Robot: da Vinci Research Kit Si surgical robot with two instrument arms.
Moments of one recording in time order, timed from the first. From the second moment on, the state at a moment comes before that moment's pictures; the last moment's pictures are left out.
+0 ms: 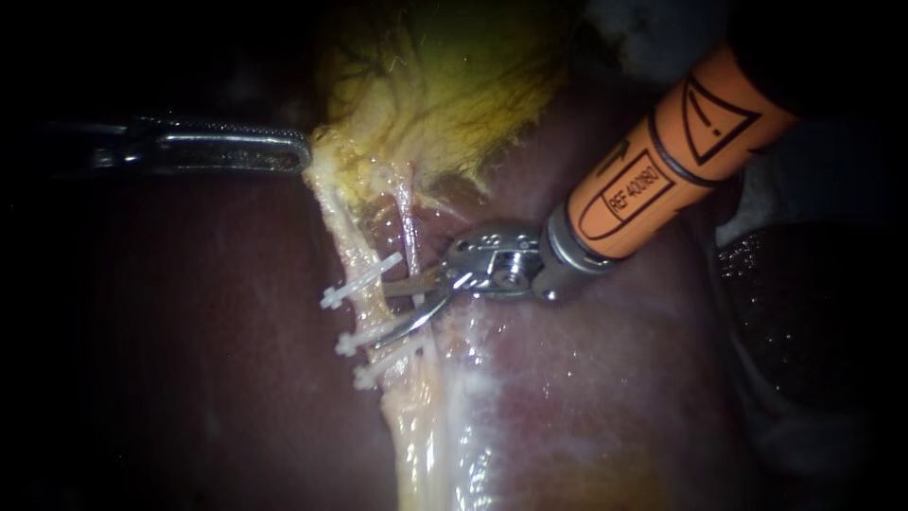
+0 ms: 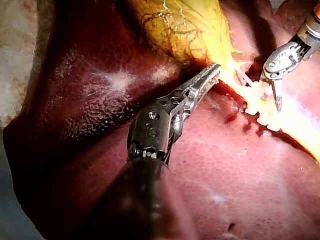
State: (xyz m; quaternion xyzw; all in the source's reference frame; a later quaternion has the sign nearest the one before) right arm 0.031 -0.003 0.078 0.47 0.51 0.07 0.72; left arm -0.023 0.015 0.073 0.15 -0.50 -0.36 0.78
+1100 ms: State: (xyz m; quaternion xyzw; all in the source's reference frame) right arm 0.036 -0.004 0.073 0.57 0.58 0.09 0.58; left arm -0.023 0.015 0.073 0.15 -0.50 -0.36 0.78
